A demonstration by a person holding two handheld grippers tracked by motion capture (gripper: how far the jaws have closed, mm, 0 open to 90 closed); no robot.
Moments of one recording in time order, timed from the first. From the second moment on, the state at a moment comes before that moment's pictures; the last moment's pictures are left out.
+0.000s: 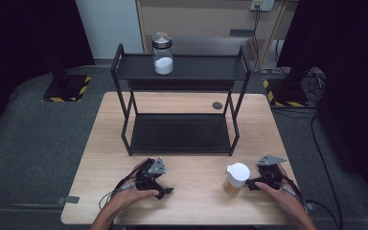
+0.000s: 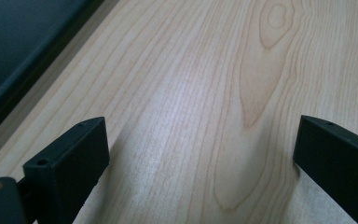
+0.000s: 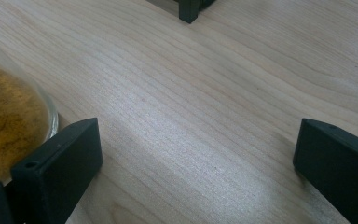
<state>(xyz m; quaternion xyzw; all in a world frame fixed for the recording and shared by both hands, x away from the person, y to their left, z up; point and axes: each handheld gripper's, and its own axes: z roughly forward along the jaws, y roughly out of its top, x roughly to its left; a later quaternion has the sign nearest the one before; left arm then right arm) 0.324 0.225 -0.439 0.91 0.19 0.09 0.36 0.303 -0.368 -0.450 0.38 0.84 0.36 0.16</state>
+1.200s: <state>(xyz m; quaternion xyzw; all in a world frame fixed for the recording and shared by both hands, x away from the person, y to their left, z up) 0.325 0.230 -0.446 0.90 0.19 0.08 0.38 0.303 -0.369 -0.450 0.38 0.84 0.36 0.16</state>
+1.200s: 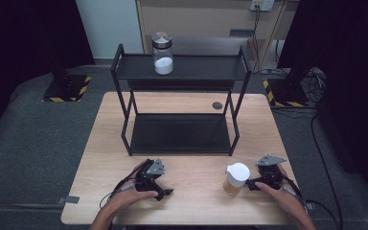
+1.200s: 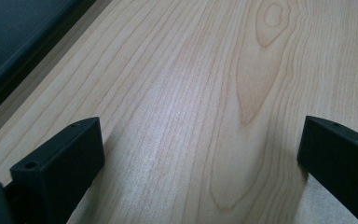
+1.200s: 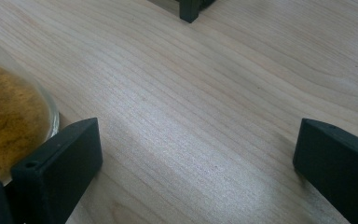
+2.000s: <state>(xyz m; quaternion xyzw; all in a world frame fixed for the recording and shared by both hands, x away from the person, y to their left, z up) 0.325 0.230 -0.446 0.90 0.19 0.08 0.38 0.281 -0.381 -0.434 0.36 0.85 0.36 0.15</state>
